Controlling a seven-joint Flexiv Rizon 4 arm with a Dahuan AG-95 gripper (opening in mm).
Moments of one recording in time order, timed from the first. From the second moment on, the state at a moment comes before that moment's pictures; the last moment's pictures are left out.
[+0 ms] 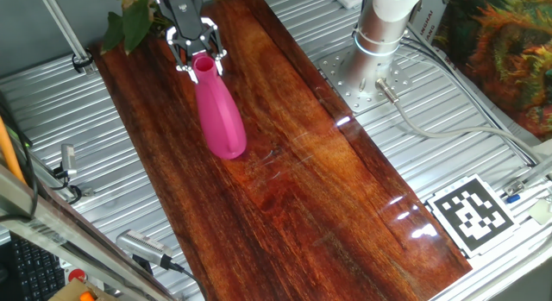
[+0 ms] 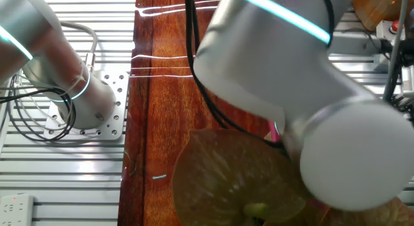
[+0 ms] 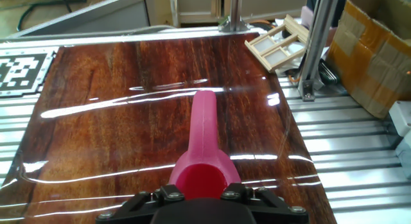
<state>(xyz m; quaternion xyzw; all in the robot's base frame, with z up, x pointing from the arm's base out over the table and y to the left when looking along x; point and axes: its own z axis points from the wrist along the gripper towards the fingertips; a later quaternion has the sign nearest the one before) 0.494 -0.018 0.261 -0.64 0.67 0.26 0.26</state>
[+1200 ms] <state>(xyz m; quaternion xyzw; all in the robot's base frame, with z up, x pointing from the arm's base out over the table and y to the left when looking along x) 0.495 -0.017 0.253 -0.64 0.66 0.28 0.27</state>
